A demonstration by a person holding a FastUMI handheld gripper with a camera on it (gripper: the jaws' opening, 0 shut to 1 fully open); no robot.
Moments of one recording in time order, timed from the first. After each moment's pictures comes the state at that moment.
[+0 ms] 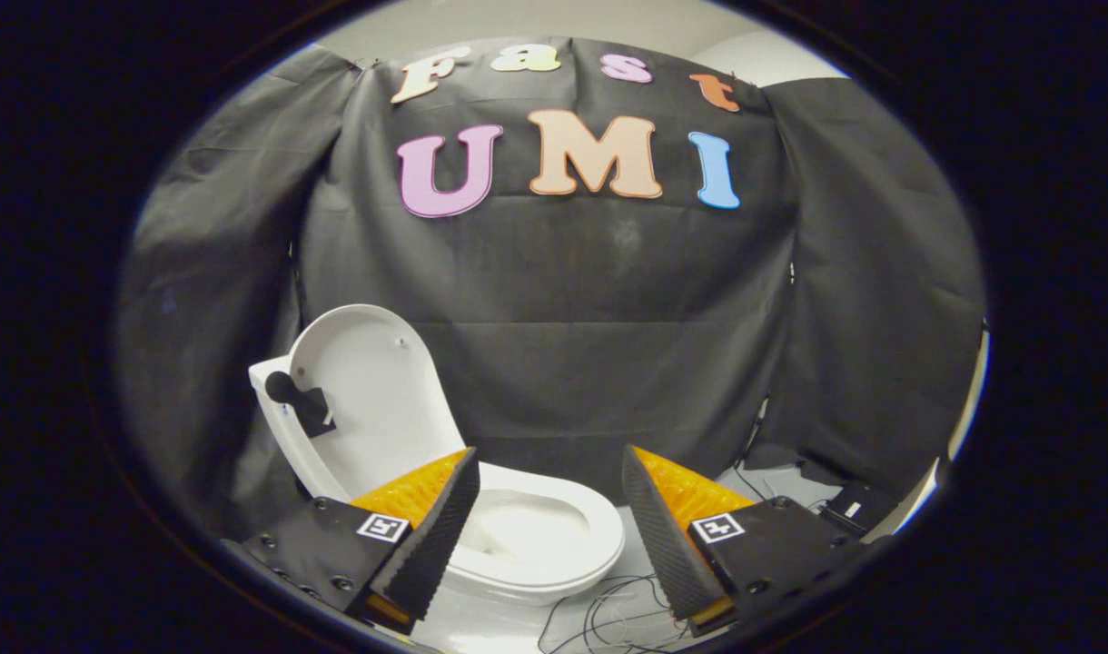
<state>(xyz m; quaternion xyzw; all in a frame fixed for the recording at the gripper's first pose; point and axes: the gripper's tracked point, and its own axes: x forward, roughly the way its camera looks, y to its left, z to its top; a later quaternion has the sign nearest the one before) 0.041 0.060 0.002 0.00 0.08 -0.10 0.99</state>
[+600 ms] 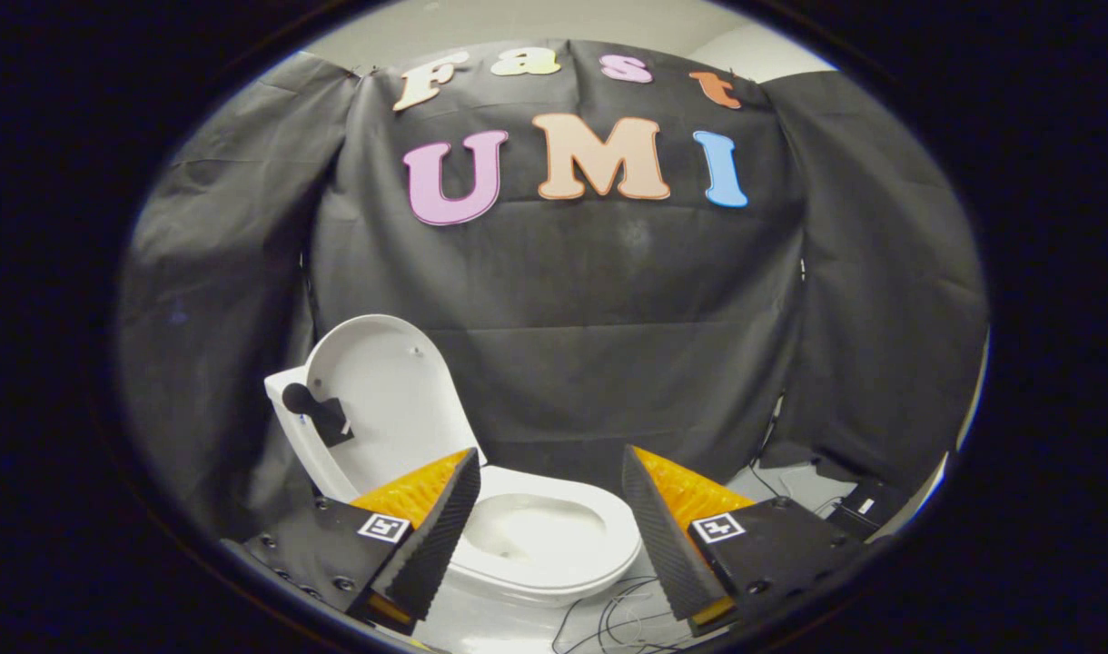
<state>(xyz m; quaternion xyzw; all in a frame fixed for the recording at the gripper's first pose) 0.043 0.068 0.015 0.01 0.07 -0.09 0.99</state>
